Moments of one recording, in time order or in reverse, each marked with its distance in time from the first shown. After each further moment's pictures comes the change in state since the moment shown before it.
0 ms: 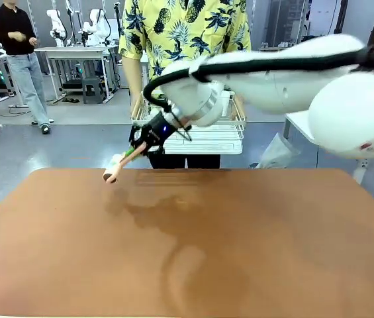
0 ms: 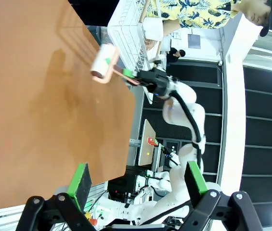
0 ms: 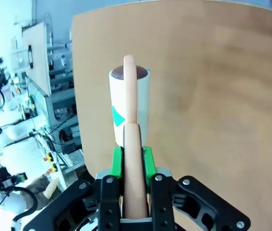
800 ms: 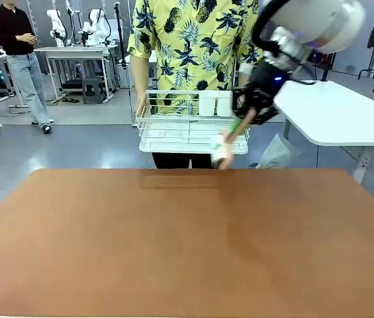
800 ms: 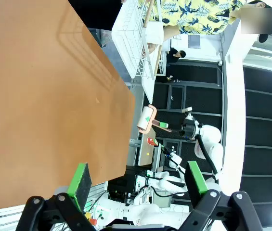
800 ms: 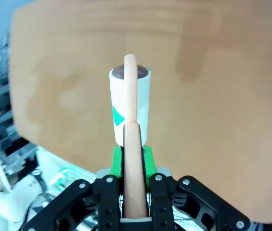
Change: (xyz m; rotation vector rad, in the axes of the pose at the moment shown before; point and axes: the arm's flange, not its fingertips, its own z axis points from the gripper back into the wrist) left arm 0.000 0.000 0.000 0.000 -0.001 0.001; right arm -0.142 -0.081 0.292 -0.430 -0.054 0.014
